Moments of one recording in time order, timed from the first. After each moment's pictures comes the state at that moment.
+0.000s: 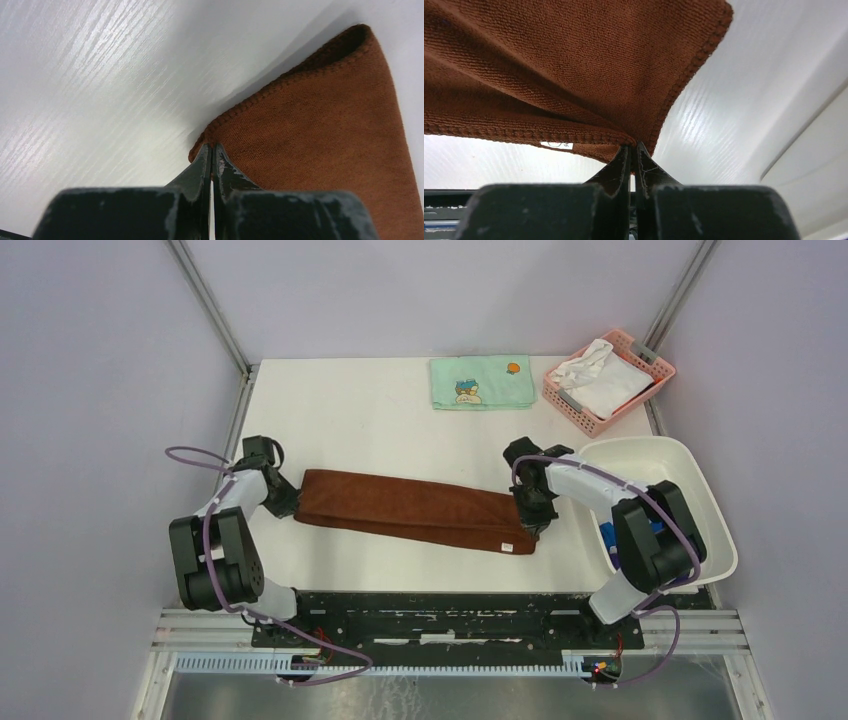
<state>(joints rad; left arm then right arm) 0.22 1.47 0.83 -0.54 -0.08 -0.60 0.45 1.61 1.00 -0.89 0.10 0.31</state>
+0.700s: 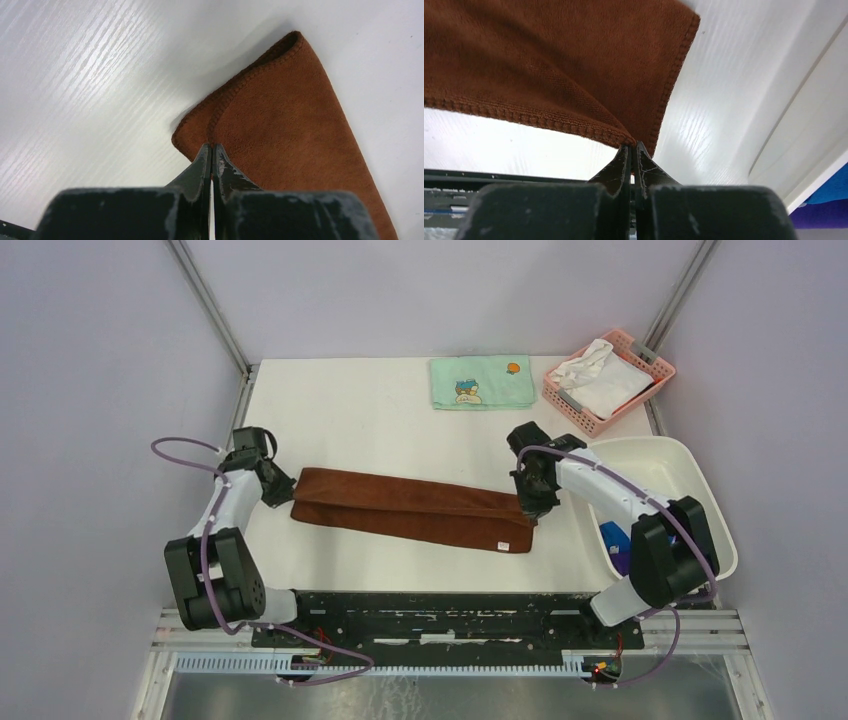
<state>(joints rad) 0.22 1.40 0.89 -0.58 -0.08 -0.59 0.45 1.54 1.10 -0.95 0.10 0.30</state>
